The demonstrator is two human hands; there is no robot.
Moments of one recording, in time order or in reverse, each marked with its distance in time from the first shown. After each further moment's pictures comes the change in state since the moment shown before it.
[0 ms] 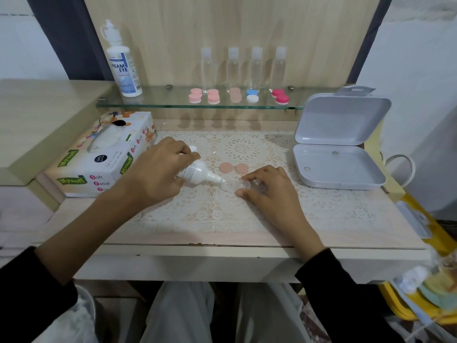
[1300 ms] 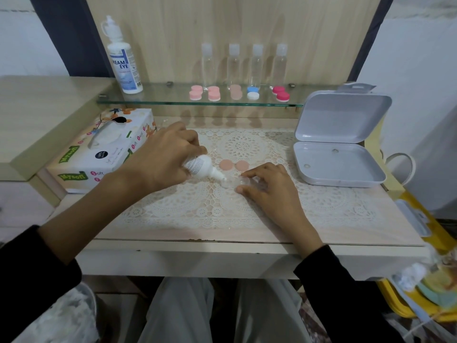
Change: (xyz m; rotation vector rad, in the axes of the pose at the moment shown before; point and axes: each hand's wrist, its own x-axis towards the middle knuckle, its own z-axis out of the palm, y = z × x) left_hand 0.019 0.010 -0.019 0.014 -0.012 0.085; right_hand -0.001 -0.001 0.000 0.005 0.012 0.003
